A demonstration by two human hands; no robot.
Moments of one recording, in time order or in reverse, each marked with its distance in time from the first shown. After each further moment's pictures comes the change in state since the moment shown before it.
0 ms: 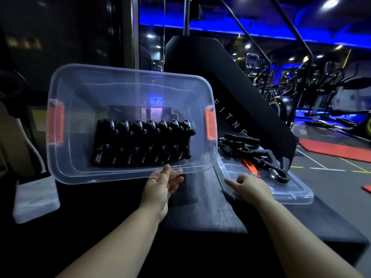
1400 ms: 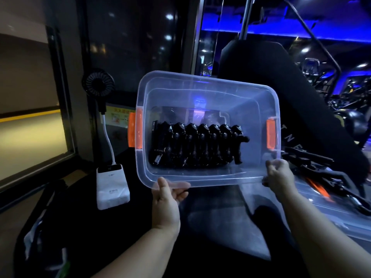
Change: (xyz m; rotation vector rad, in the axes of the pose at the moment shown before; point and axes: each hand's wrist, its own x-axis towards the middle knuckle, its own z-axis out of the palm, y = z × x) left_hand -0.008 0.035 -0.099 -0.071 0.393 0.334; right_hand 0.057 -0.121 0.022 0.894 0.200 -0.044
